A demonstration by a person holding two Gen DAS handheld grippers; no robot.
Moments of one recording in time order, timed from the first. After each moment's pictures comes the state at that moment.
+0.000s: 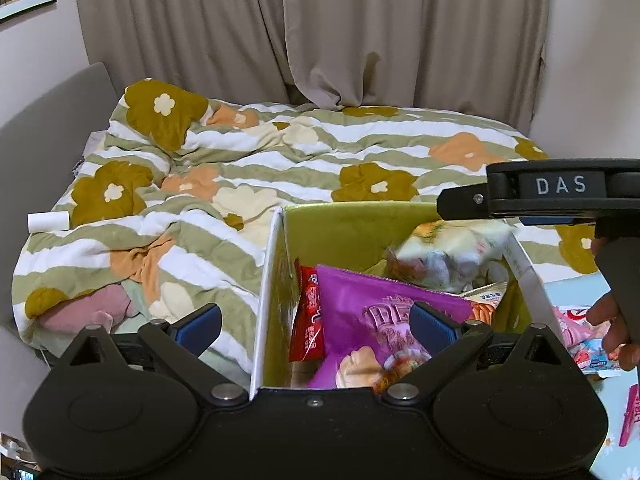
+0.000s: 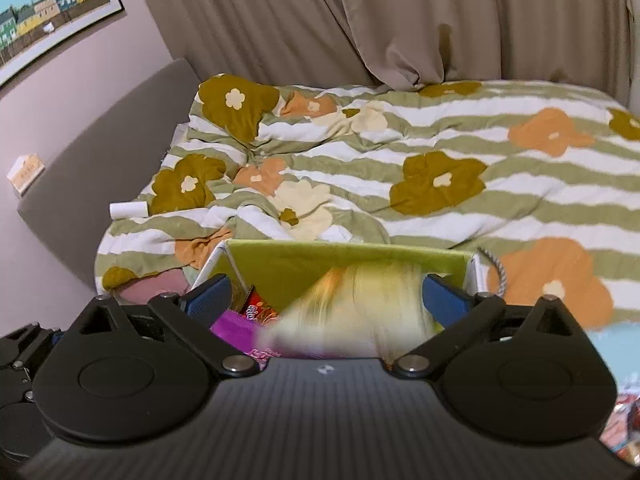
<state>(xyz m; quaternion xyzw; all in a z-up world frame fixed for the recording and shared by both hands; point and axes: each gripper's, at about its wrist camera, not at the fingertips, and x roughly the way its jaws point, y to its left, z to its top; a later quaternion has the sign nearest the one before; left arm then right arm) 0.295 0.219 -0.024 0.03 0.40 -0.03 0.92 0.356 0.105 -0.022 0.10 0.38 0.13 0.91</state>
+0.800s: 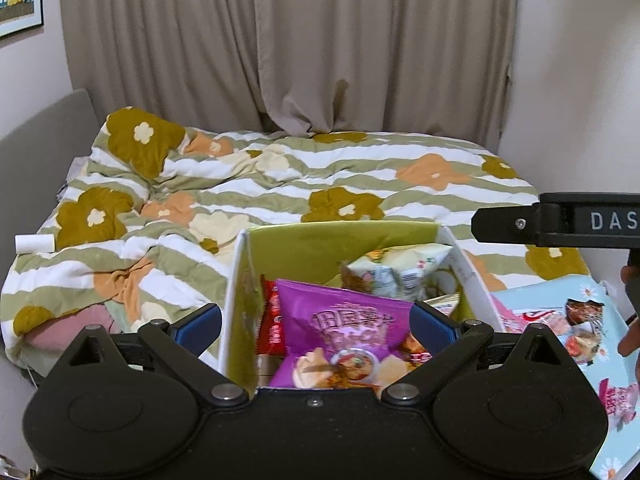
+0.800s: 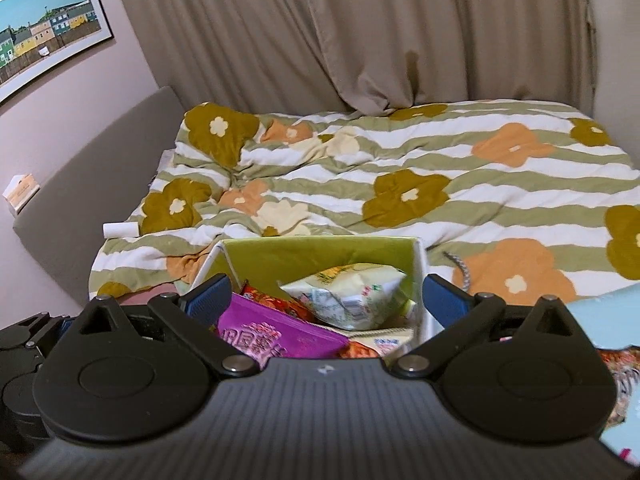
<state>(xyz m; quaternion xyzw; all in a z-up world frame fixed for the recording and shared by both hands) 0.257 0.198 -0.001 0.03 0.35 -0.08 0.93 0.276 0.081 0.020 0.10 0.34 0.08 0.93</state>
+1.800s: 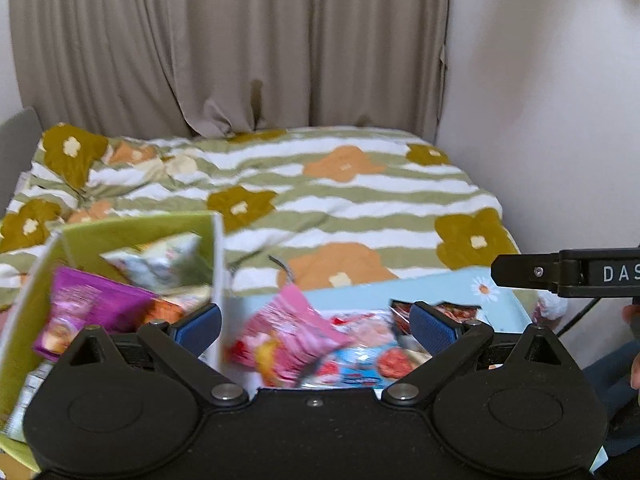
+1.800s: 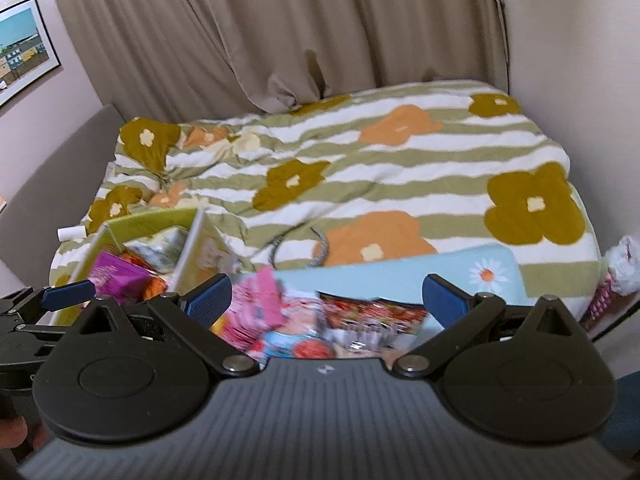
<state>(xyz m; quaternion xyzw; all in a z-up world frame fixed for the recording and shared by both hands) 0.212 -0.046 -0.022 0.04 0.36 -0.11 0.93 0.189 -0.186 0.001 0.12 0.37 0.03 0.92</state>
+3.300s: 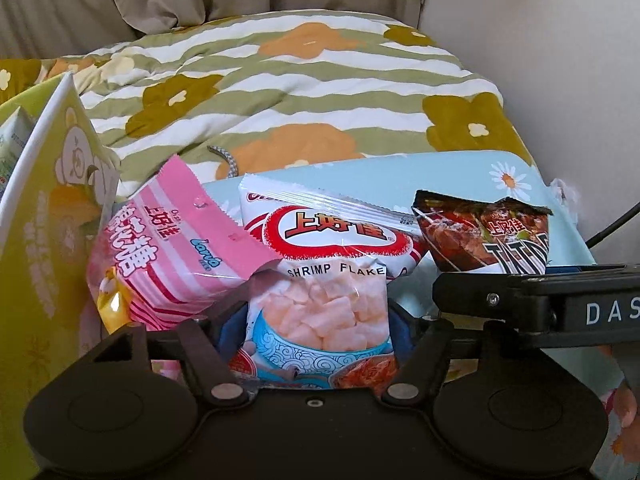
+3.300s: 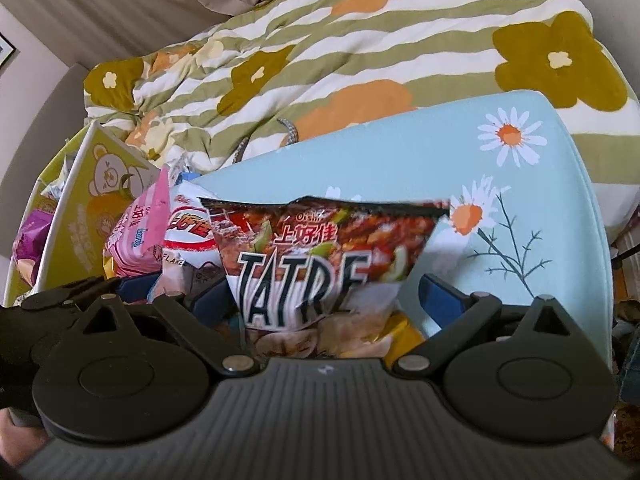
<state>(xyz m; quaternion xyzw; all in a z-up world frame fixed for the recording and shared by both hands) 0.284 -0.108 -0.158 0.06 0.49 -0.15 0.85 0.251 -0.229 -0.150 0.20 0.49 0.05 0.84</state>
